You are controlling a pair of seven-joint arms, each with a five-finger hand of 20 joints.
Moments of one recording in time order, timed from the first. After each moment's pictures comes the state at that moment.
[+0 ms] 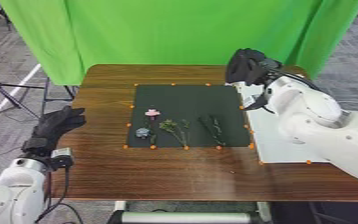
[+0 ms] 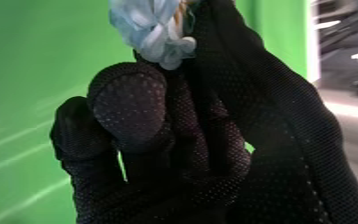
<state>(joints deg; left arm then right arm) 117.6 -53.1 -99.6 -109.2 58.1 8.2 1.8 -39.6 -34.6 22.2 -103.3 -100.6 12.8 18.7</state>
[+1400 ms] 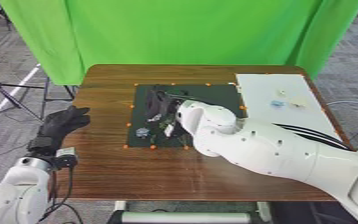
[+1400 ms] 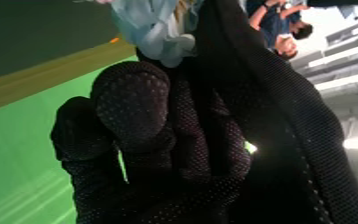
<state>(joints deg) 116.2 -53.3 -97.7 -108.6 58.2 8.1 1.7 -36.0 -63.1 9.3 -89.2 -96.7 7.9 20.0</state>
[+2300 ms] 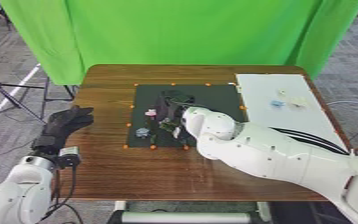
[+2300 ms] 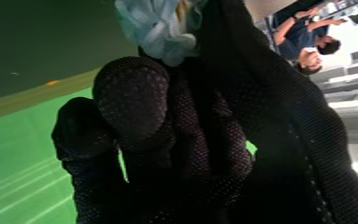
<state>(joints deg) 115.1 -53.7 -96.9 -108.2 58.3 6.9 1.2 -37.6 -63.7 7.8 -83.5 -102.2 9.5 20.7</state>
